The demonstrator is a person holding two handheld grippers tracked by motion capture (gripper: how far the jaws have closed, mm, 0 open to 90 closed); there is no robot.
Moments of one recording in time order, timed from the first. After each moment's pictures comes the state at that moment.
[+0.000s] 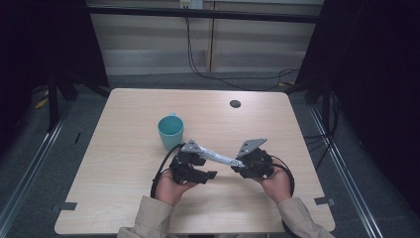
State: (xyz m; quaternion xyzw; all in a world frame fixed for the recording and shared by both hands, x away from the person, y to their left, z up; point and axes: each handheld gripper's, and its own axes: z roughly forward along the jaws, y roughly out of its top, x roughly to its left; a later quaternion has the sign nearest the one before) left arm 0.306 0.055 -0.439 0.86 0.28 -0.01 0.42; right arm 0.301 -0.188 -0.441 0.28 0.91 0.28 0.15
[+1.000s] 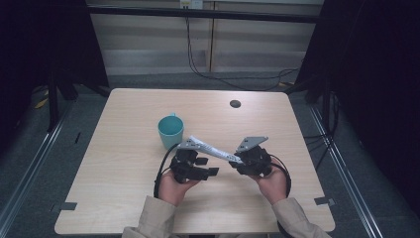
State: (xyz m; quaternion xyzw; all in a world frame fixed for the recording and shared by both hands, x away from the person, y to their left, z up) left arm 0.312 0.056 -0.444 0.83 0.32 -0.03 0.47; right arm 0.300 -0.180 -0.432 0.32 0.88 0.31 0.17
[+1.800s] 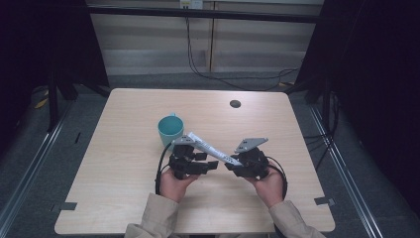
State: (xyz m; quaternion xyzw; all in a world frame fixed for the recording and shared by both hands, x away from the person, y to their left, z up) left arm 0.320 0.062 -0.445 0.79 0.35 -0.03 0.51; right arm 0.296 -0.175 -0.437 0.33 0.87 0.34 0.15
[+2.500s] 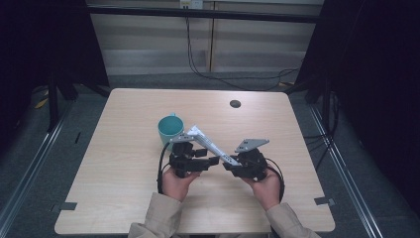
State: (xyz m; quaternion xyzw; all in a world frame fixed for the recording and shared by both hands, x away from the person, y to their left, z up) left arm 0.321 0.061 -0.441 0.76 0.37 -0.03 0.53; right arm 0.293 -0.172 -0.441 0.36 0.85 0.36 0.14
